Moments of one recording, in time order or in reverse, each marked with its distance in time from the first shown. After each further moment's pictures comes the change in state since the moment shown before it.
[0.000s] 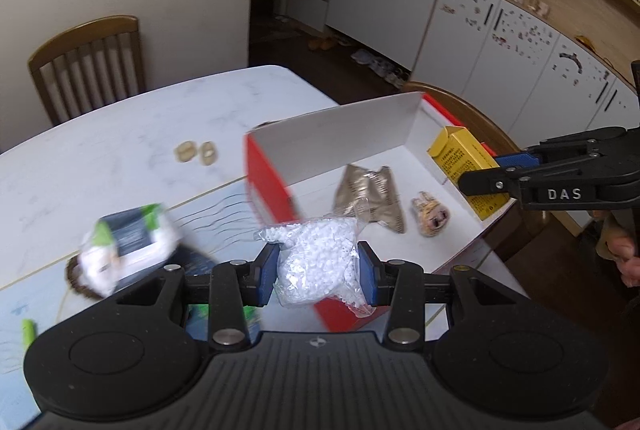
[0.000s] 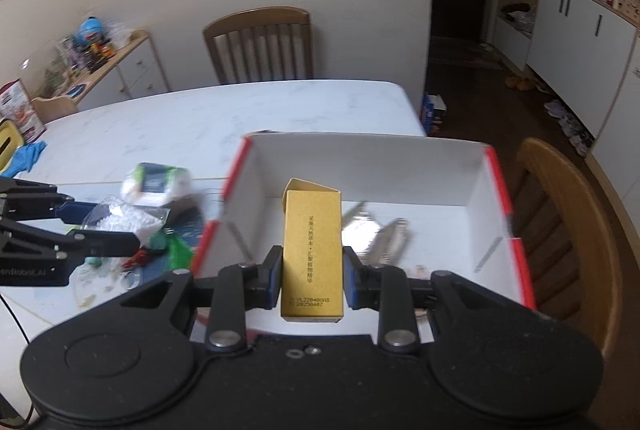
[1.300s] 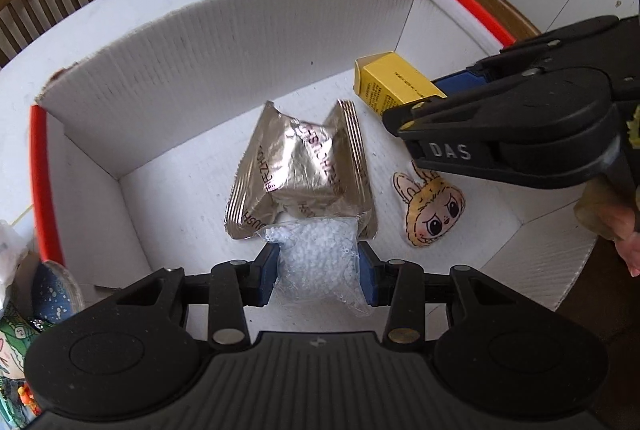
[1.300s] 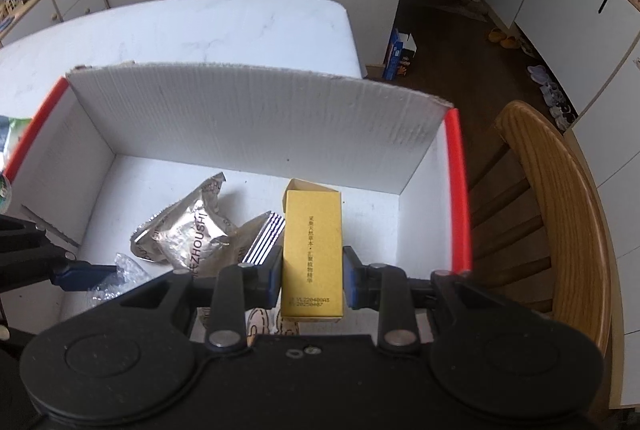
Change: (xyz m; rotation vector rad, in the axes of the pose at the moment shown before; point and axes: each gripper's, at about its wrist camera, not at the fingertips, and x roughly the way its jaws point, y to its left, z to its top) left arm 0.191 -0.077 0.027 0.015 0.356 0.063; right arm 0.142 -0.075 0.018 -0.101 0.249 -0.116
